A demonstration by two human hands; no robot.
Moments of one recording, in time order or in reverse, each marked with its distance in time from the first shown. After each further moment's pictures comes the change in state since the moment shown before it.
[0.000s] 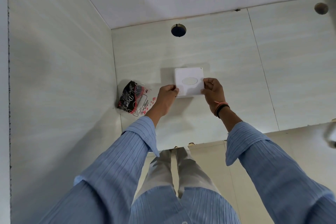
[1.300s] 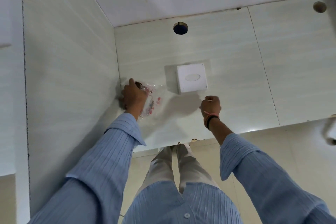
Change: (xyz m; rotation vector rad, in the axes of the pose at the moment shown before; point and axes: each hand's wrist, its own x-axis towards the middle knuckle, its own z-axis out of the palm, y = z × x) left_hand -0.025 0.022 -0.105 0.936 0.625 -0.046; right_hand -0.049 0.033 0.031 -0.110 0.296 0.250
